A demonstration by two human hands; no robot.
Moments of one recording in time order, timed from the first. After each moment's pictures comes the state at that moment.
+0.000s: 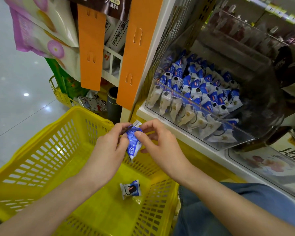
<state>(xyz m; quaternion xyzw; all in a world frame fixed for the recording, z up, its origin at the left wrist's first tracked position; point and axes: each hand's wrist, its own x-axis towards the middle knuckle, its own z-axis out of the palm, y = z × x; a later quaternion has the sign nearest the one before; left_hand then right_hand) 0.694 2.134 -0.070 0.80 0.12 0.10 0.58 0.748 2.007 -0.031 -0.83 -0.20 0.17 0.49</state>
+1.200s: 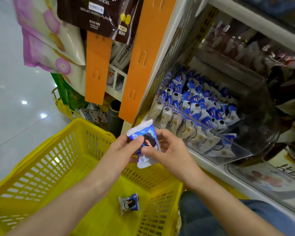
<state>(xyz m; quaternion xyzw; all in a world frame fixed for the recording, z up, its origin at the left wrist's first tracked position) 0.707 2.128 -0.041 0.56 0.16 -0.03 0.81 0.764 1.999 -0.018 -0.82 -0.18 0.19 0.51</state>
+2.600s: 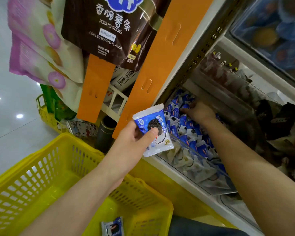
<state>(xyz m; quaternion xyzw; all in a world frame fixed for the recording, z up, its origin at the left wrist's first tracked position) 0.770 2.141 -0.011 0.54 0.07 0.04 0.84 0.983 1.980 0.023 -1.00 -0.03 -0.01 0.08</state>
